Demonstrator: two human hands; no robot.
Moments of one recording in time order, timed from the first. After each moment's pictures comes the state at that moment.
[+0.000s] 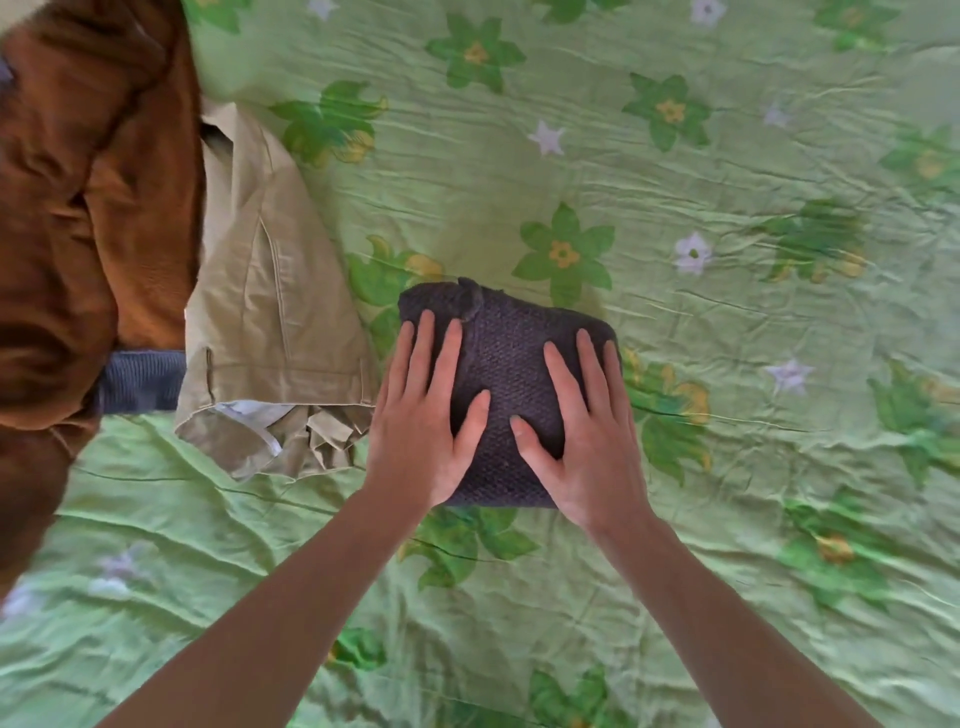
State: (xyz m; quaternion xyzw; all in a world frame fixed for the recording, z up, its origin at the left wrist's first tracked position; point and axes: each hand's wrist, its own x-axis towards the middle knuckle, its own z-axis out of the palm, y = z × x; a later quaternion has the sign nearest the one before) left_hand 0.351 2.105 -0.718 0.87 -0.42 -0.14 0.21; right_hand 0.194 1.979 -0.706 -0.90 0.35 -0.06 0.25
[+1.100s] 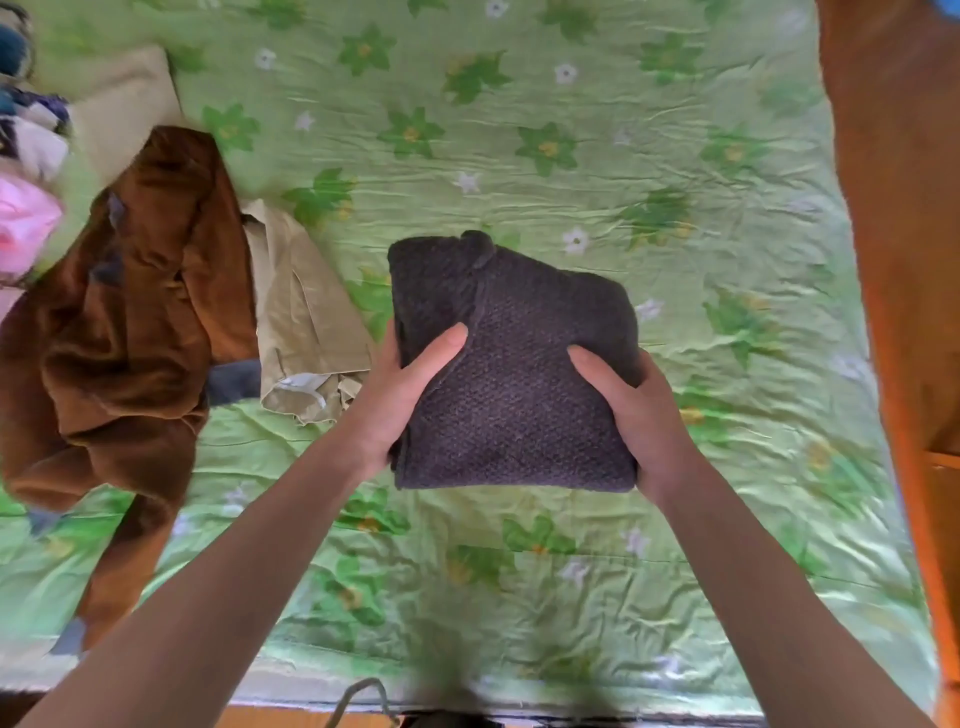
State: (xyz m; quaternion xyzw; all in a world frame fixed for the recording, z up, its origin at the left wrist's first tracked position) left_hand 0.291 2.126 -0.446 0.65 -0.11 -0.53 0.53; right_hand 0.087 2.006 -0.461 -0.42 0.53 -0.17 0.71
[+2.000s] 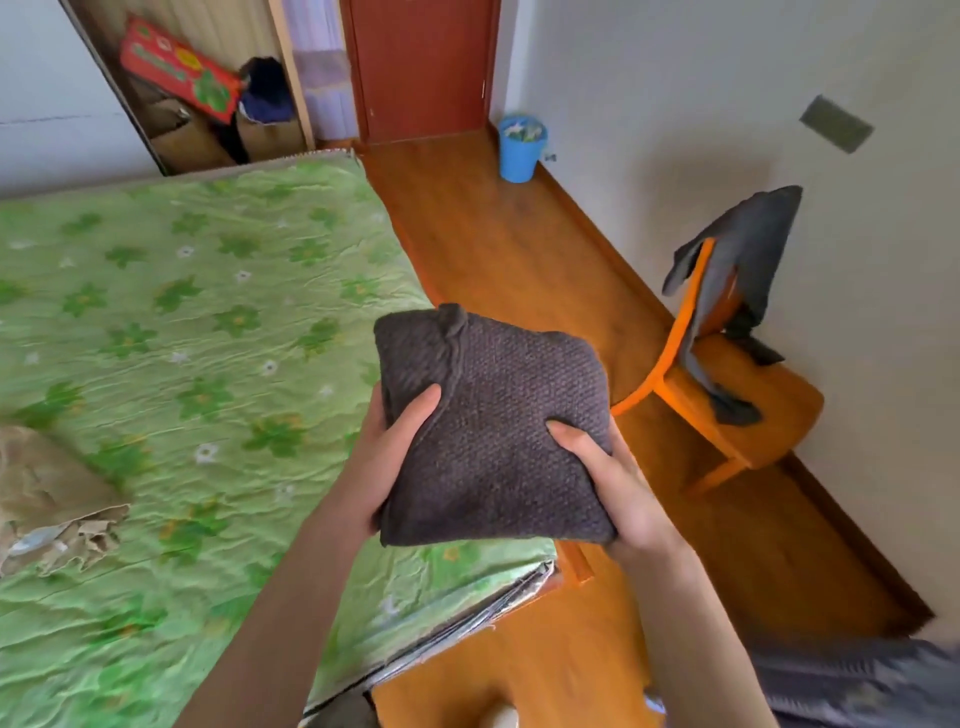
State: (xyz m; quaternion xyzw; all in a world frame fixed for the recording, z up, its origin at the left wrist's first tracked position) left_hand -0.180 2.118 -0.197 0.54 -0.27 -0.60 0.53; right_hand -0.410 2.112 -0.187 -0.35 0.51 -0.41 0.67
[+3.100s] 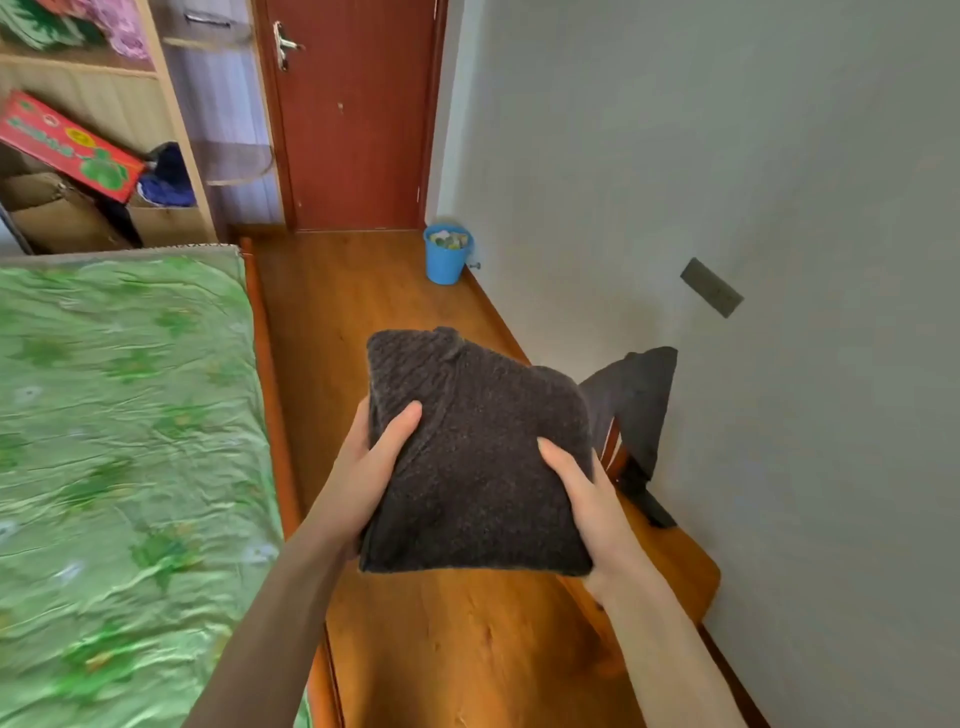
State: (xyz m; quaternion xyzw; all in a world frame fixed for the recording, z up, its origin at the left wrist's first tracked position) left_hand -0.437 1.776 -0.143 0.50 -0.33 -0.56 0.57; right_hand -0.657 1.758 -0.134 -0.39 0.59 -0.38 0.59
